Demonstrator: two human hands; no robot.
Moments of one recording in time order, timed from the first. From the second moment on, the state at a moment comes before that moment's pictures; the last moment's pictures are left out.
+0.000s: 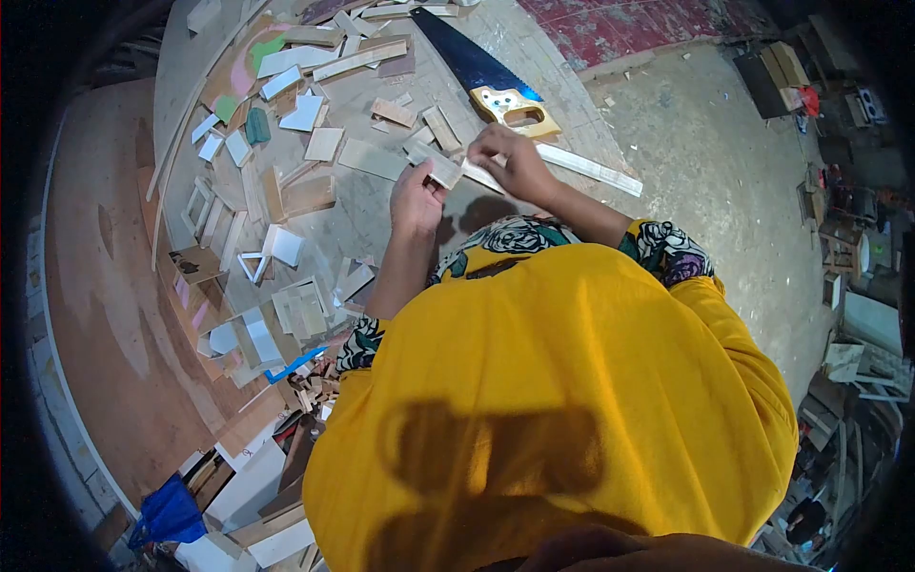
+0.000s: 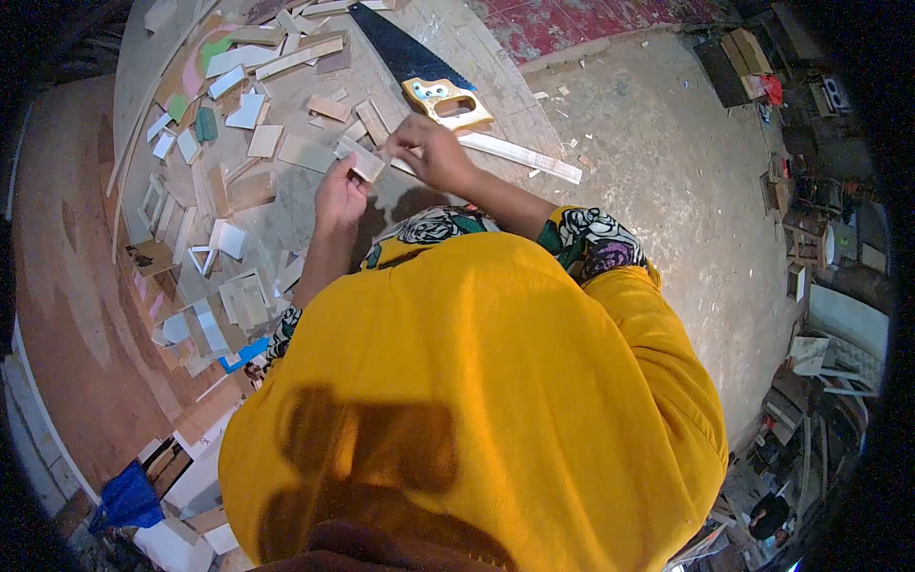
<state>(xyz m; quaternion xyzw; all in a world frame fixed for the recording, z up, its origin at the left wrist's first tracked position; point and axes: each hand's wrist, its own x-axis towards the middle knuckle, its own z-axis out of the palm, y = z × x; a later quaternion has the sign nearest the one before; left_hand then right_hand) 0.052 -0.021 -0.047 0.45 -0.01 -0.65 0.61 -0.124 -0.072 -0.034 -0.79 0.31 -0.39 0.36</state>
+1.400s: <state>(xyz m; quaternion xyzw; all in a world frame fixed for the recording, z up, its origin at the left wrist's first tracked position) 0.054 -0.018 -0.048 0.53 -0.16 -0.58 0.60 -0.130 -0.075 -0.034 -0.68 0.37 -0.30 0.56</state>
